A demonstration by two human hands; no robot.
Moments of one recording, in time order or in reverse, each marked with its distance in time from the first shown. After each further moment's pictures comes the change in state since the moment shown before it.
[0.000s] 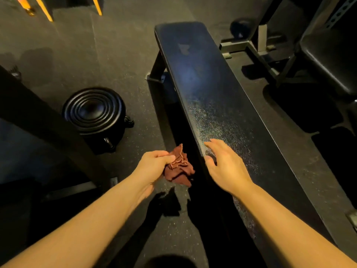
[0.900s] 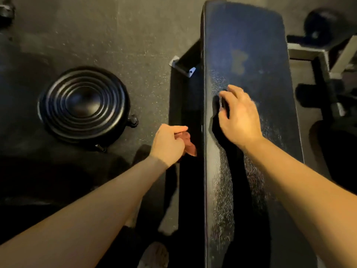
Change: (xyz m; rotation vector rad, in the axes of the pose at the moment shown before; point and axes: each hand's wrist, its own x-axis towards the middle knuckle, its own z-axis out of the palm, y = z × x) left_hand 0.259 0.133 0.006 0.028 0.181 0.102; right_hand 0.408 0.005 0.000 -0.175 0.080 -0.256
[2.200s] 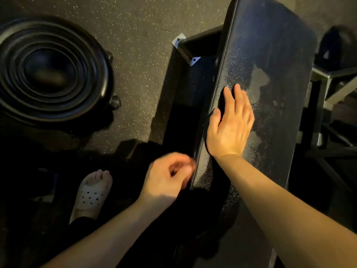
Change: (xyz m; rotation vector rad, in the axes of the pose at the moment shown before) left_hand 0.005 -0.009 0.029 -0.234 -0.051 -0.006; right_hand 0.065 -0.004 0.050 -0.136 0.146 0.006
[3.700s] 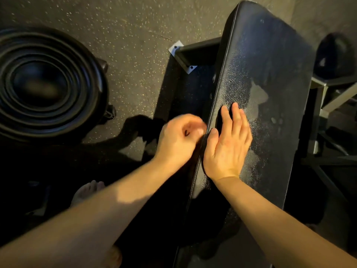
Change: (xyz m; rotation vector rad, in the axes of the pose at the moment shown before) left_hand 0.111 0.054 0.007 0.073 0.105 0.267; right_hand 0.001 0.001 0.000 -0.042 -0.062 0.002
